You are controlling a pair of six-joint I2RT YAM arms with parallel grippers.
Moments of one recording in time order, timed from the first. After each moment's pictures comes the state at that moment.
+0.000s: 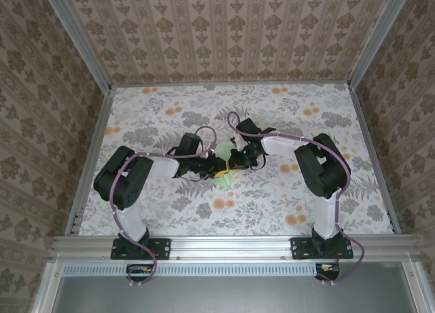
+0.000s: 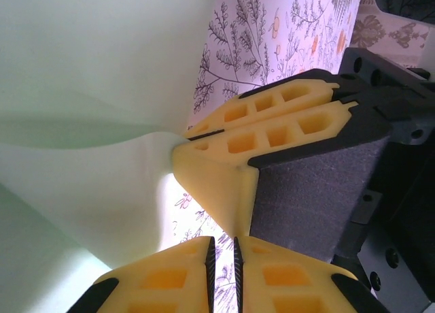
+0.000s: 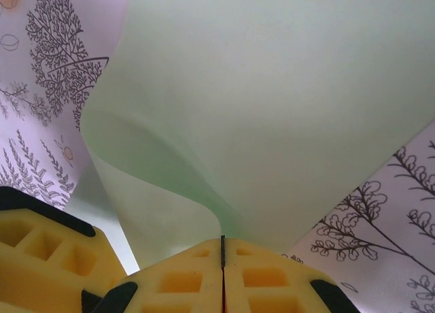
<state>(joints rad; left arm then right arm) -0.58 1.79 0.76 0.24 0.83 -0.96 0.53 1.97 1.24 -0.51 -0.45 0.44</state>
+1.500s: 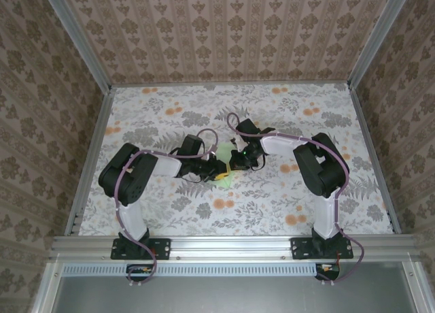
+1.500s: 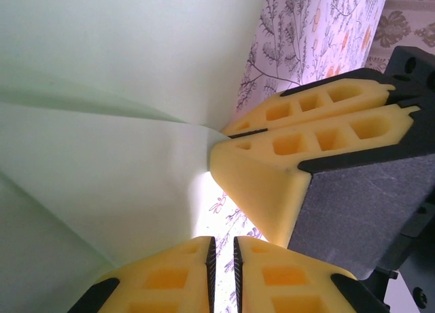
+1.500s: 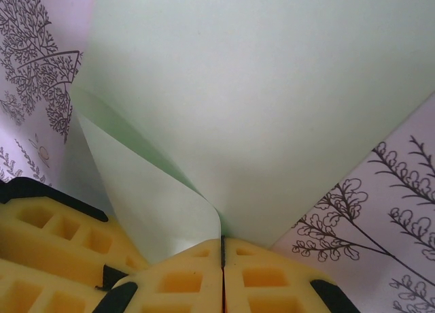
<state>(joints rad) -0.59 1.85 0.77 0.22 0.83 -0.95 0.53 1.98 1.25 -0.54 -0.43 0.42</state>
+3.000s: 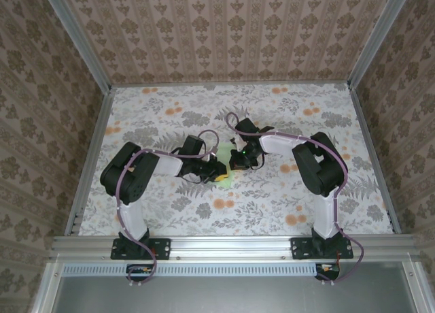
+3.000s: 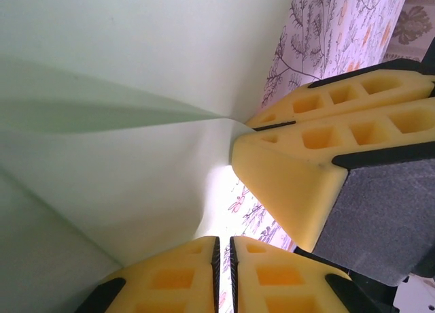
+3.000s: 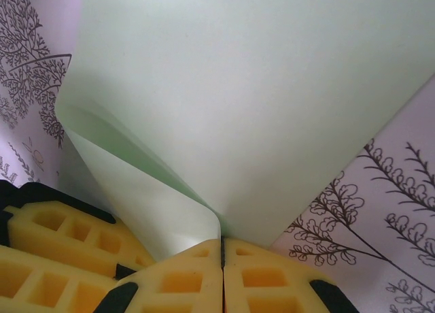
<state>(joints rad) -0.59 1.87 0.80 0.15 0.82 -0.93 0.53 2.00 1.28 -0.57 -0.41 0.42</state>
